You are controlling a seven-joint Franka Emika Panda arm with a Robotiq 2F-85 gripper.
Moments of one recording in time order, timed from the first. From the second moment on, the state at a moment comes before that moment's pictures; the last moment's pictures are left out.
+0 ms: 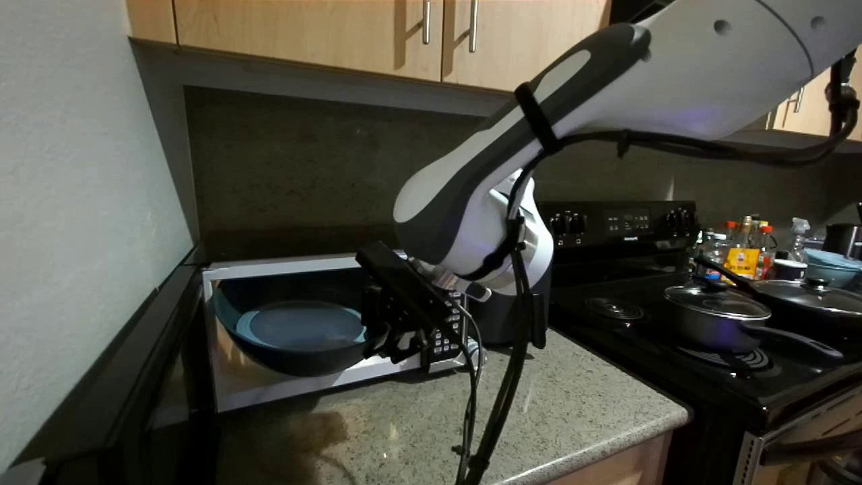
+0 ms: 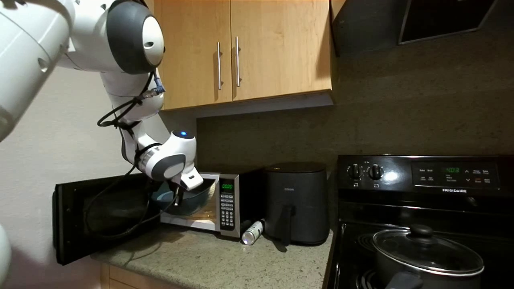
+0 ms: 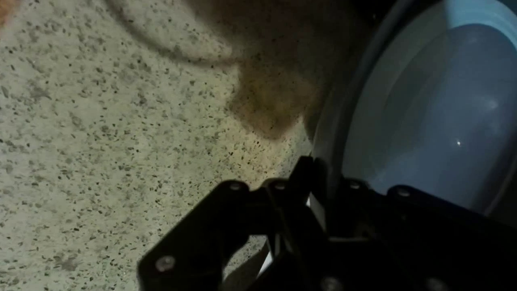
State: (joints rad) arm 0.24 0.46 0.26 -1.93 0.57 2.89 0.87
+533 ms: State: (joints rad) arm 0.29 0.48 0.18 -1.93 0.56 2.86 0.92
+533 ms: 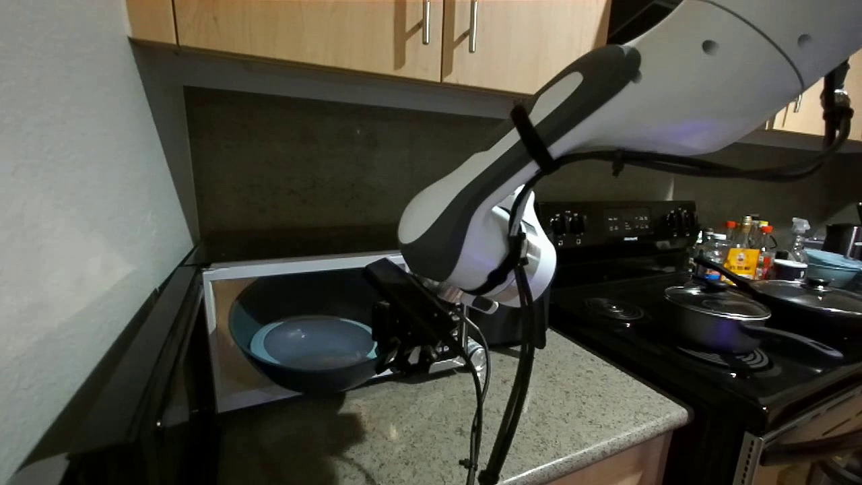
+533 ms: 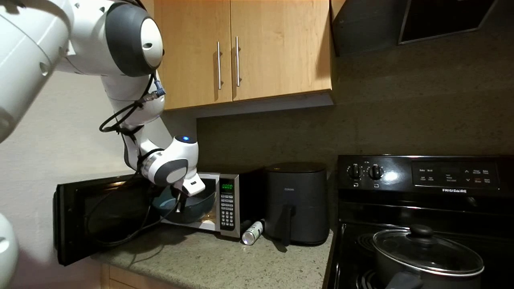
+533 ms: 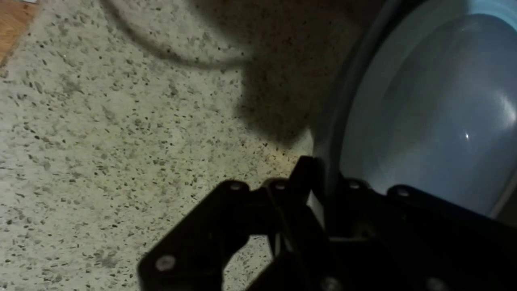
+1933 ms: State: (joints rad) arm 0.32 0.64 0.08 -1.57 0.42 2.69 1.18
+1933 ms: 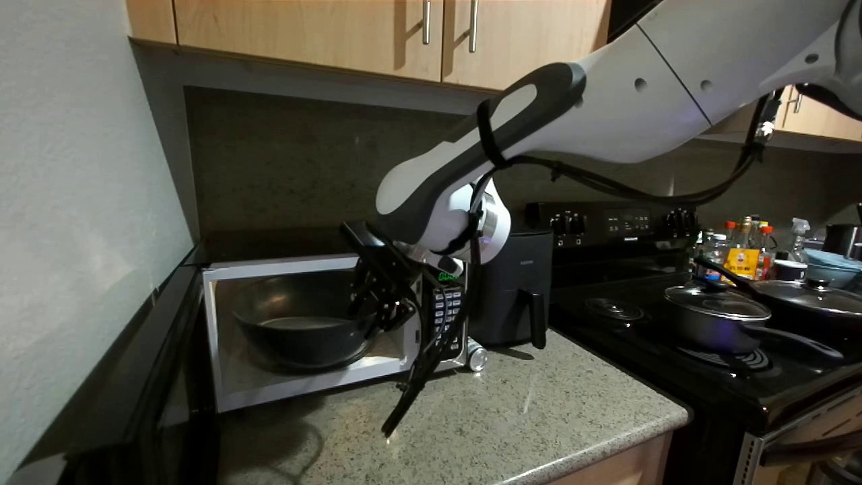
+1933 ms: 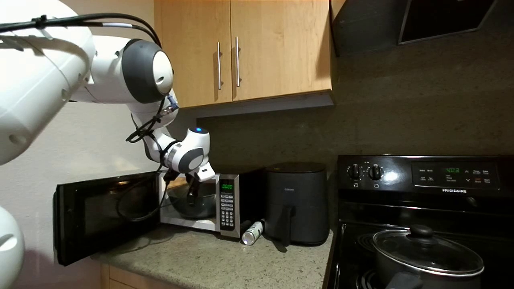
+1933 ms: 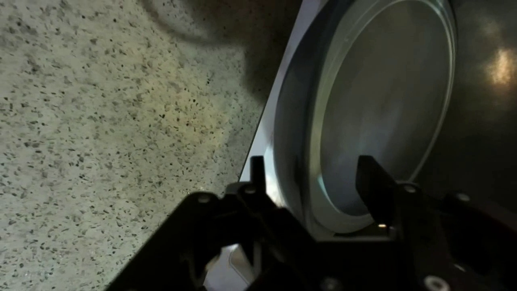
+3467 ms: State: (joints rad) arm 0.33 0.55 0.12 -1.78 0.25 2.94 1.18
